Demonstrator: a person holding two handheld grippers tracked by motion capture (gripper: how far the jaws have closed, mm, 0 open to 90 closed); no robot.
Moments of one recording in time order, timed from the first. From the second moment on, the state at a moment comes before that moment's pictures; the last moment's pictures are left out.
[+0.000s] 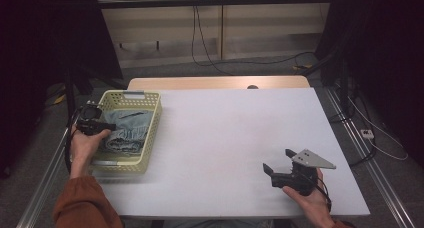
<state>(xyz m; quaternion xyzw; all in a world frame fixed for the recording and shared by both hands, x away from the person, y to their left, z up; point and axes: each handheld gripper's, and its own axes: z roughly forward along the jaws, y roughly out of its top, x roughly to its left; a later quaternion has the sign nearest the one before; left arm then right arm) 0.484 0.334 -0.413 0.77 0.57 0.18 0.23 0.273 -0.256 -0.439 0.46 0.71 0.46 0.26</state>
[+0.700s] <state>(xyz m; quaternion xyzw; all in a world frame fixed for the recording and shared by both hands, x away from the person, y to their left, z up) 0.474 0.329 -0.401 0.78 0.52 0.22 0.28 0.275 -0.260 -0.440 0.47 0.71 0.47 0.25</state>
